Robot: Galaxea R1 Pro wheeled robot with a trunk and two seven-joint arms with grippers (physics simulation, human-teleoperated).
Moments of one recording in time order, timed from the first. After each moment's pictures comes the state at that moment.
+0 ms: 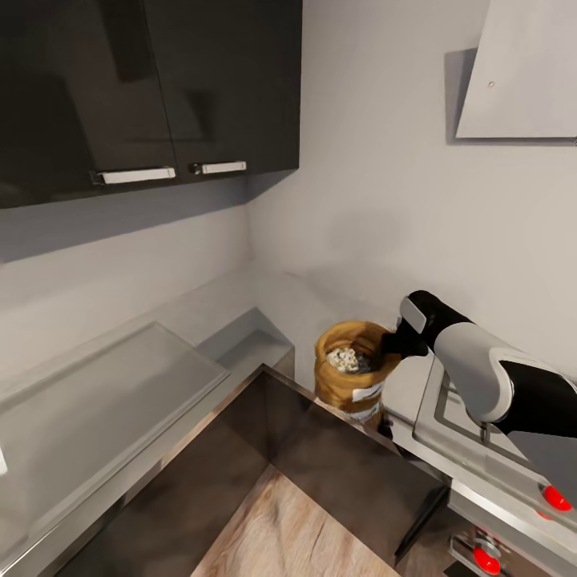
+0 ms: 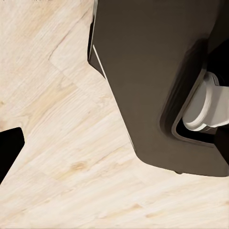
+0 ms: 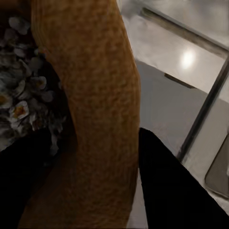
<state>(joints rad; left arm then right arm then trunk) 0.01 0.01 0.21 -0.03 0.00 0.05 0.00 -1.41 -0.06 -0.22 -0.13 0.01 1.02 -0.21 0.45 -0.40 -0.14</state>
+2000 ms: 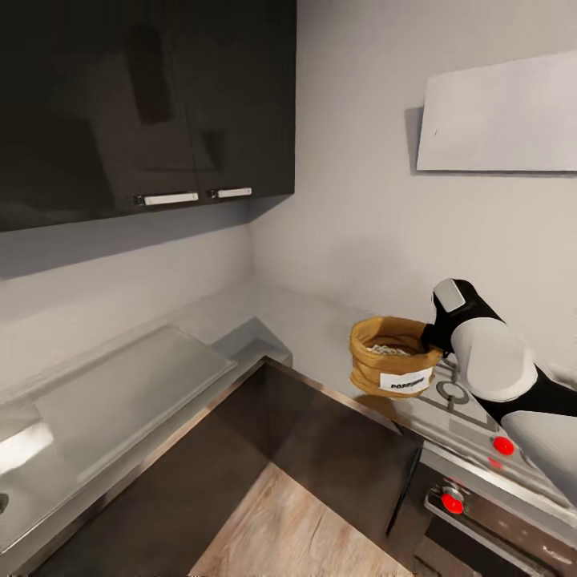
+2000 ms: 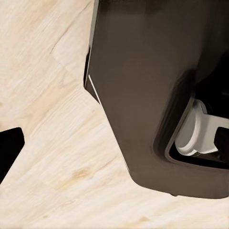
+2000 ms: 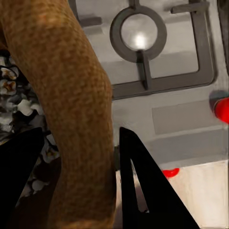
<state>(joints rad) 0.01 0.01 0.21 -0.03 0.00 0.05 0.00 -1.41 -0.06 -0.80 -0.35 0.00 0.95 -0.87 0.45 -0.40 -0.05</state>
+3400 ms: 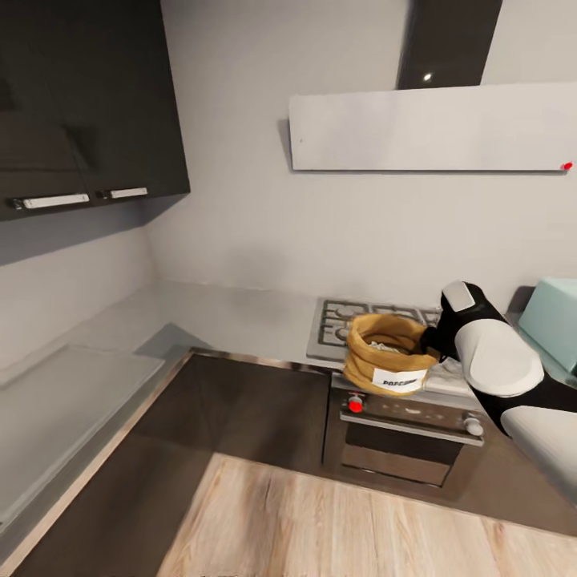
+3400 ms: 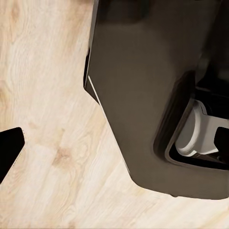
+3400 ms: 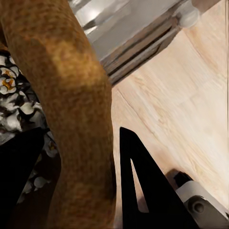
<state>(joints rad) 0.01 0.01 0.21 -0.03 0.00 0.05 0.00 -1.41 -0.06 -0.95 -0.38 0.00 0.95 -0.88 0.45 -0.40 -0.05</state>
